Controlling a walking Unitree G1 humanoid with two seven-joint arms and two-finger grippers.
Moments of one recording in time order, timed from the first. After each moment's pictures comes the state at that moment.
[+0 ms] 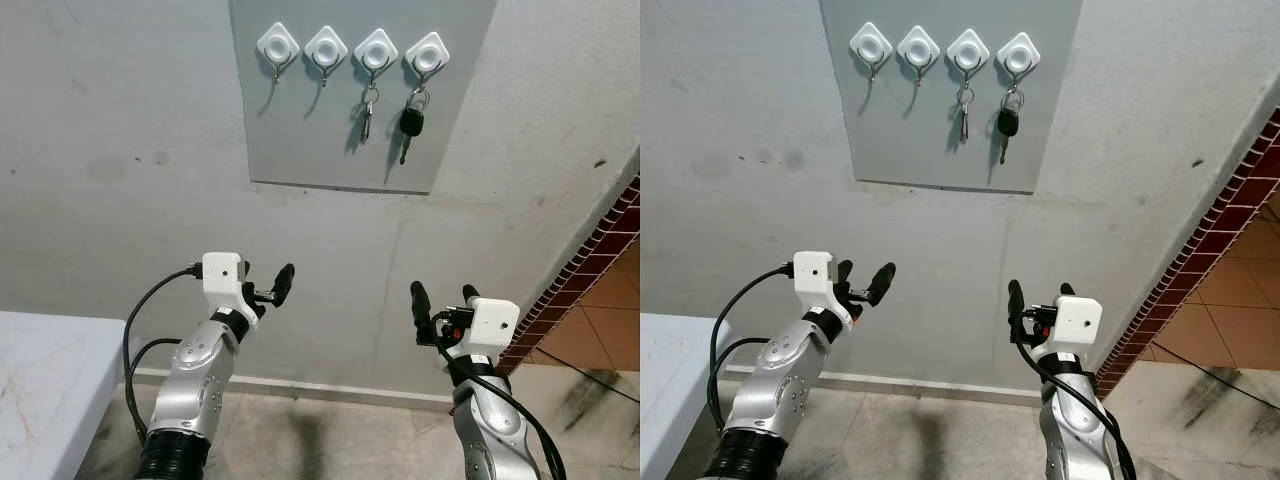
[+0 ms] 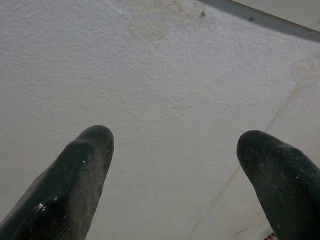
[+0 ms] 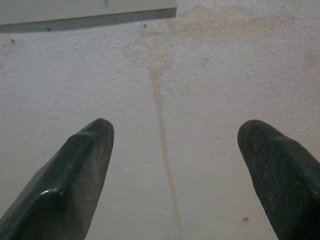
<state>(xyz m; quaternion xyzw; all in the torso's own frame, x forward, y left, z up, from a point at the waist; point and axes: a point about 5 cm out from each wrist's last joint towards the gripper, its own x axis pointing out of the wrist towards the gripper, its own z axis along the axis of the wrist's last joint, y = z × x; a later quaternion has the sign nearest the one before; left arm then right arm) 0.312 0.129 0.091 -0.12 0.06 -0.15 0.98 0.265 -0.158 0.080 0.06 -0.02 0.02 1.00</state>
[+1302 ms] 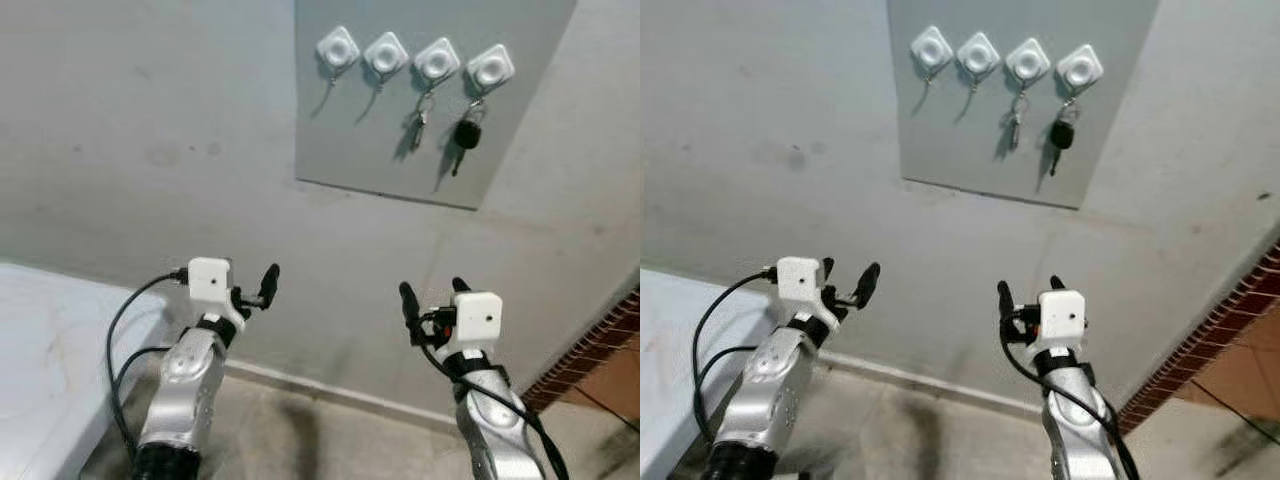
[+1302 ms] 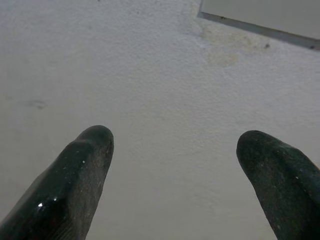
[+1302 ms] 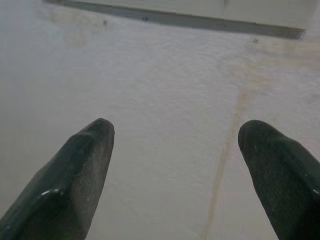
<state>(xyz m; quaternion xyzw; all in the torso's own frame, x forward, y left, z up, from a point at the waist) 0.304 0.127 0.089 -0.08 0.02 -0.14 0.99 0.265 -0.161 0.081 -0.01 -0.02 0.04 1.00</state>
